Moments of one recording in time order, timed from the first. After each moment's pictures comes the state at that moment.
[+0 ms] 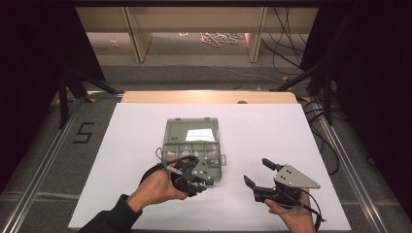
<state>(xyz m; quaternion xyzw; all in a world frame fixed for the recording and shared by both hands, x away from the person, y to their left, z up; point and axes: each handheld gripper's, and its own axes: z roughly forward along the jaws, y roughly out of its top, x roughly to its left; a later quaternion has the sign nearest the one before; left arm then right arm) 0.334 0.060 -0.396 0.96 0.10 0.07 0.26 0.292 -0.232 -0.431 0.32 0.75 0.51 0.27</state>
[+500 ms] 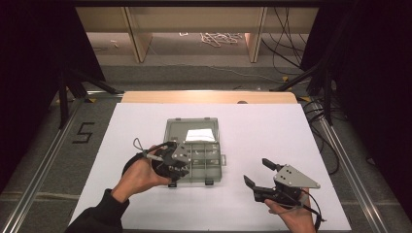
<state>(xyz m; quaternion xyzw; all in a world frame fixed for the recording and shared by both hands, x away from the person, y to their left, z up) 0.362 0.107 -0.389 0.95 0.17 0.12 0.24 0.292 -0.232 -0.431 0.32 0.75 0.51 0.27</state>
